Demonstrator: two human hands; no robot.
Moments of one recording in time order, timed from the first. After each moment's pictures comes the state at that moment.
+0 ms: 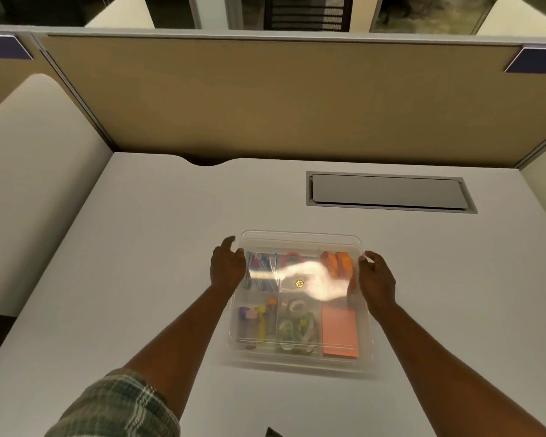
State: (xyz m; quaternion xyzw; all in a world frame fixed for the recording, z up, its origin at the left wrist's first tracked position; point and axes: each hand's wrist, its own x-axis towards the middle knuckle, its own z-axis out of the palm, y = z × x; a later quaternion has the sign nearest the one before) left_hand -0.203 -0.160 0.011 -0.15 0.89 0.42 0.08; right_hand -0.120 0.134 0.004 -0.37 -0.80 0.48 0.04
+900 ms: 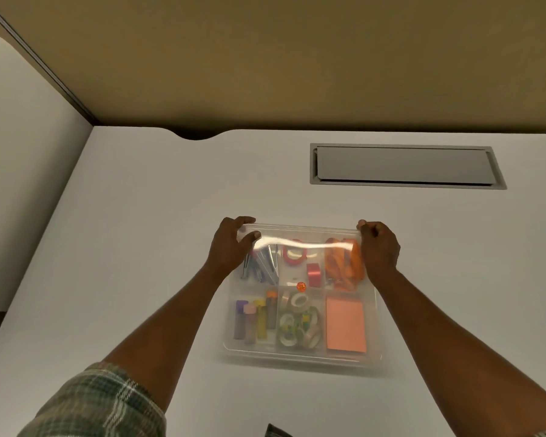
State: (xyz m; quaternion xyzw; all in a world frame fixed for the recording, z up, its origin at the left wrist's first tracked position) left_hand -0.232 -0.160 -0.003 0.01 0.90 0.42 0.10; right_hand -0.178 0.142 -0.020 -0.36 -0.80 0.47 0.07
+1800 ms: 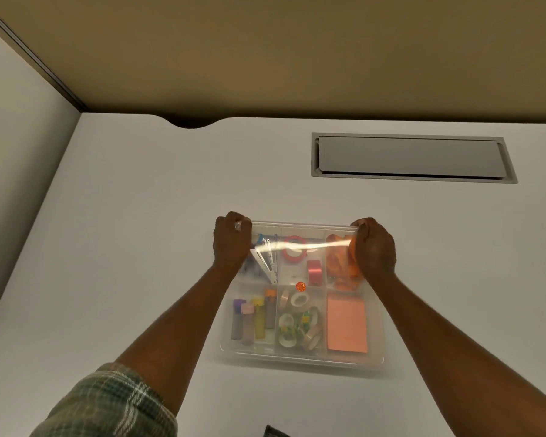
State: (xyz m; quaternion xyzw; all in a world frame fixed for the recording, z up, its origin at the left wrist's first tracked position) left_hand -0.238 -0.136 -0.013 -0.15 0.88 0.45 0.07; right_hand -0.176 0.133 -0.014 -0.30 -0.87 0.38 0.02
